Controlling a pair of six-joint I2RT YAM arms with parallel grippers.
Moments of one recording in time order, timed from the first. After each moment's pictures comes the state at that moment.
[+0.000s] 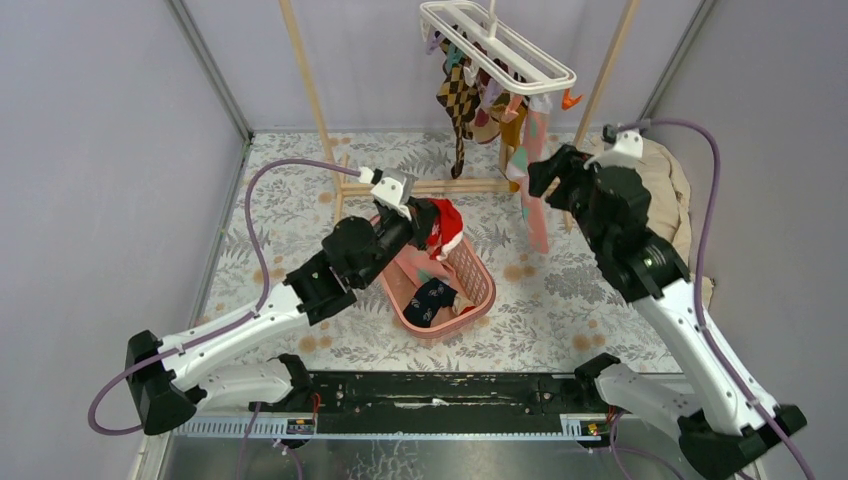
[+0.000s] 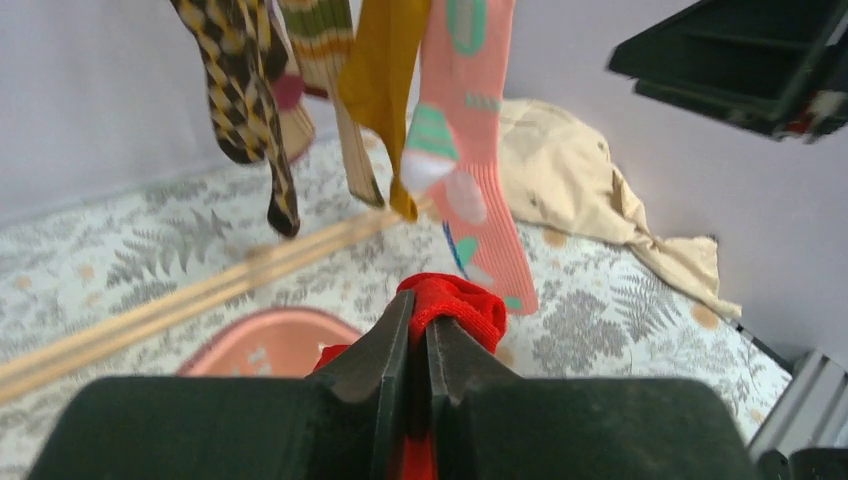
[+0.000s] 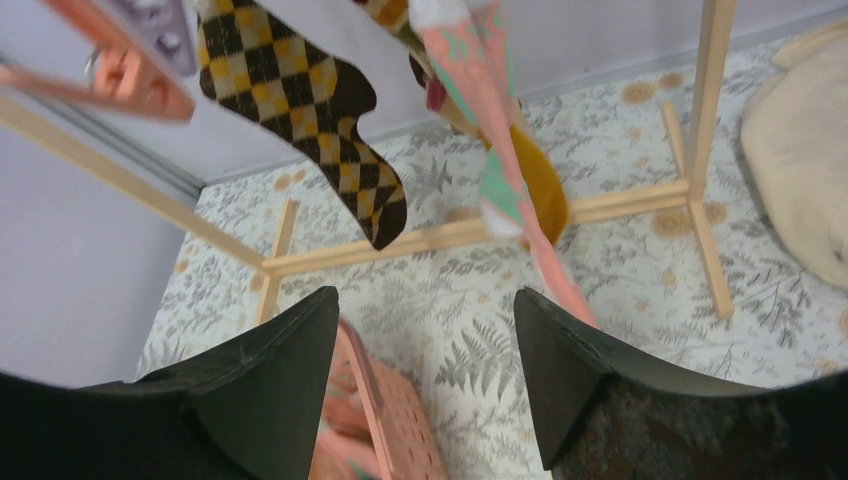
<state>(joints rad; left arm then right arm) -0.95 1.10 0.96 0.20 -0.30 -0.16 0.48 1.02 1.24 -0.41 0.34 0.48</state>
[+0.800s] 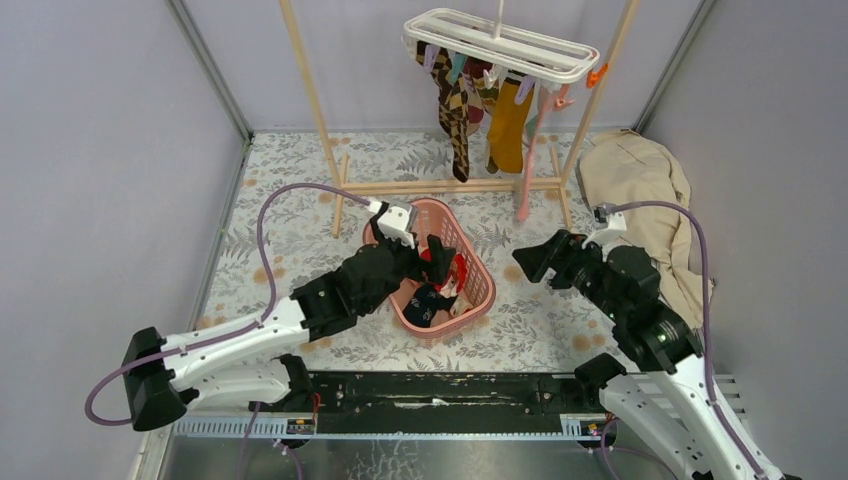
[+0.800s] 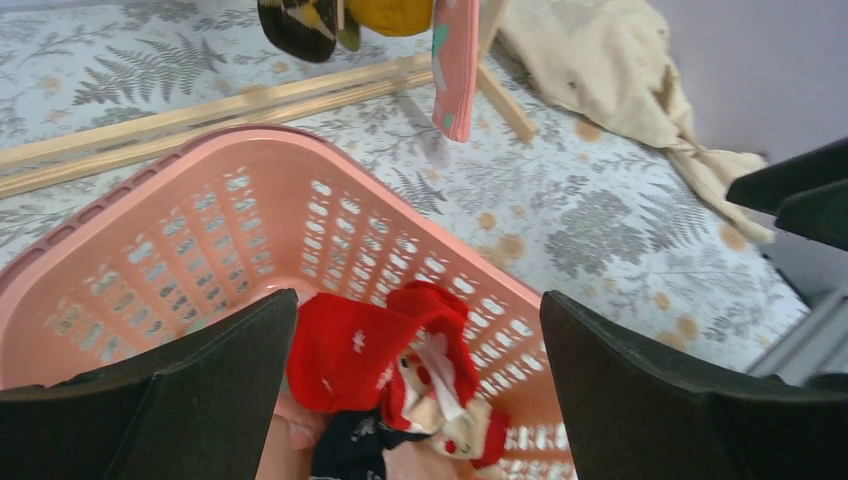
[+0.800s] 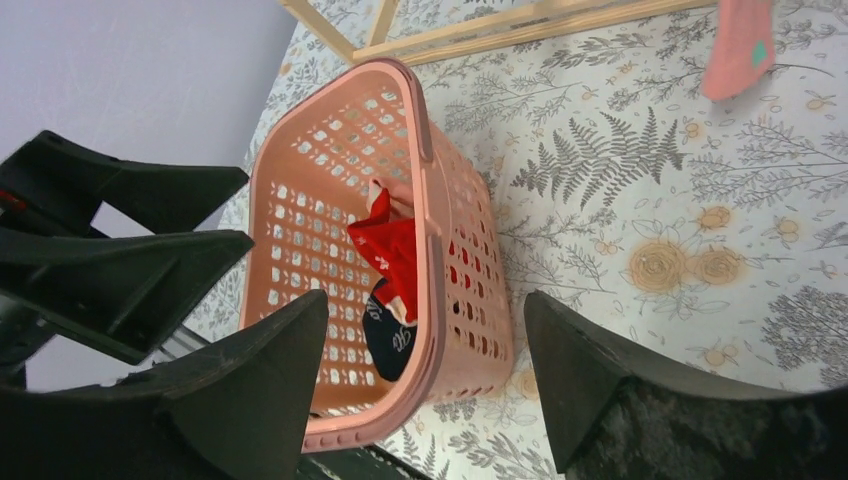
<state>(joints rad) -1.05 1.07 0.80 0.05 -0.46 -0.37 0.48 0.56 0.75 -0.48 -0.06 0.63</state>
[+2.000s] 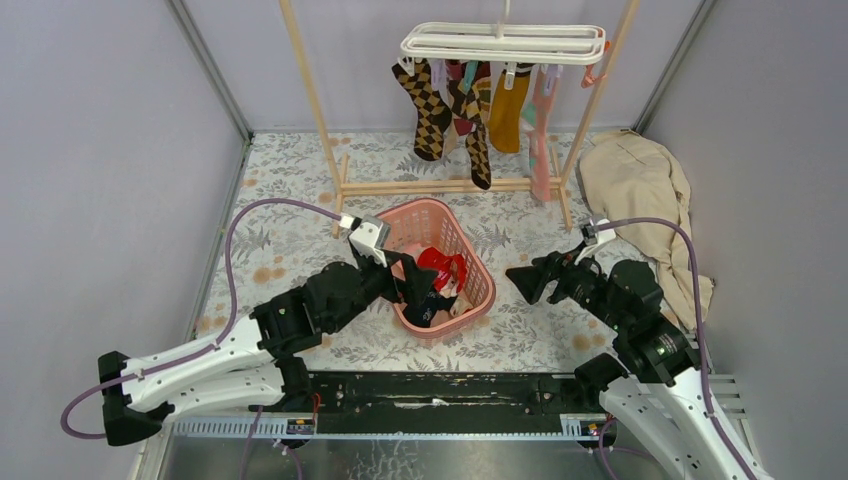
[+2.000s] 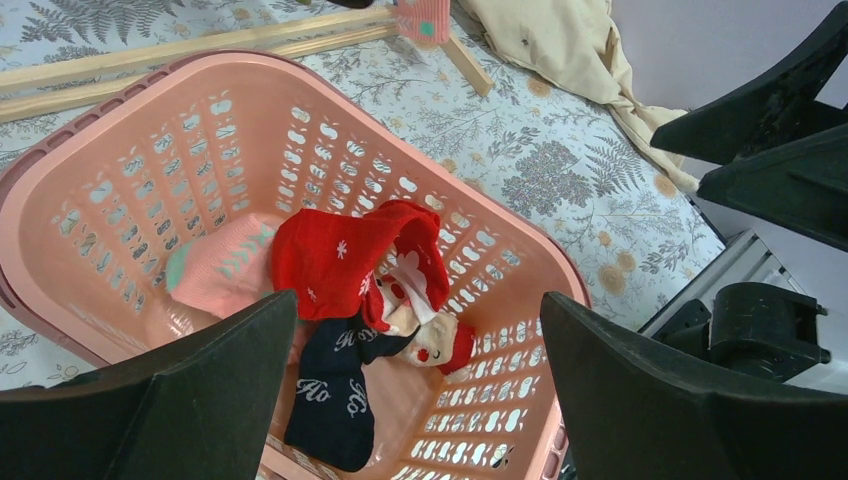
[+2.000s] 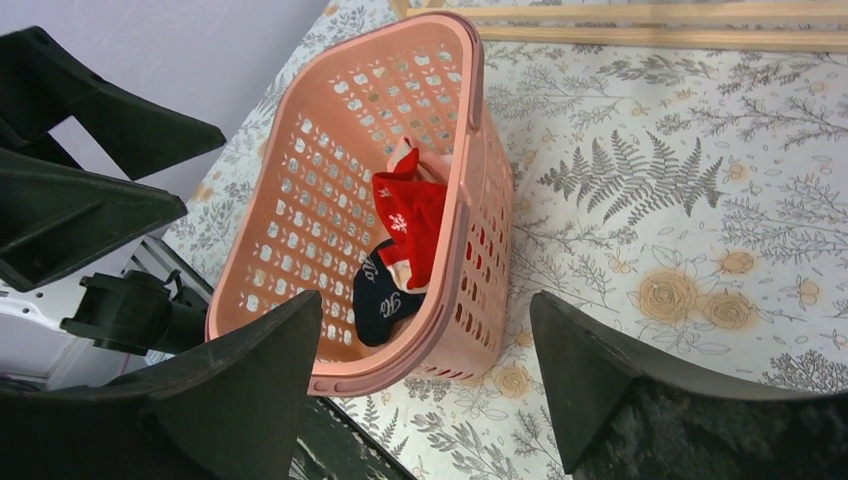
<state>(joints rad) -1.12 0.81 0.75 -0.17 -0.41 -0.45 0.48 0.44 0.66 -0.45 -0.23 0.44</state>
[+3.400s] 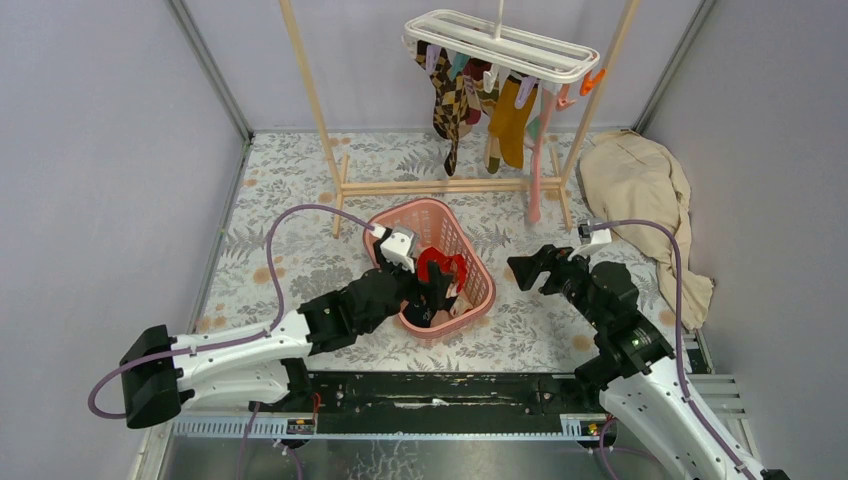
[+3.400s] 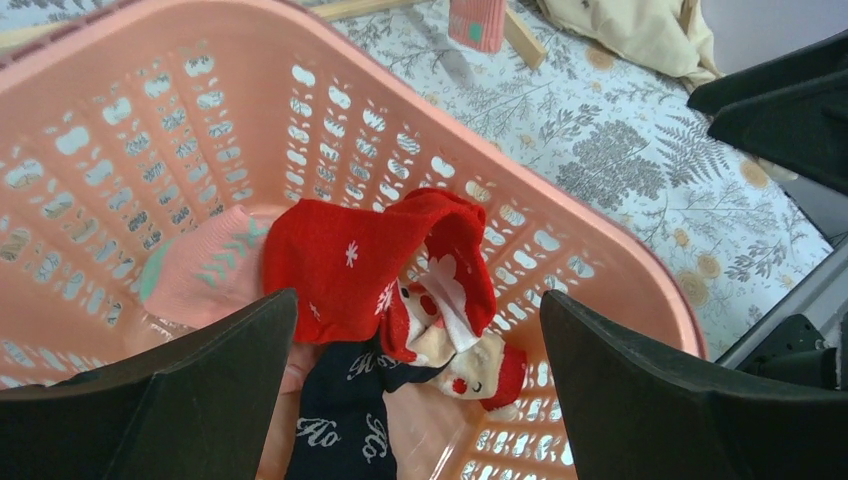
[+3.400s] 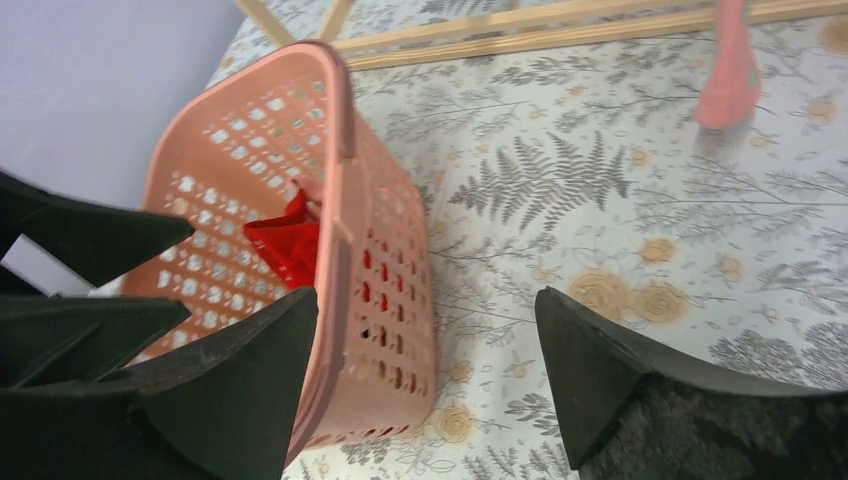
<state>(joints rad) -1.12 1.02 0.63 0.11 -0.47 -0.42 0.48 0.46 0.48 -0.24 -0.04 0.48</state>
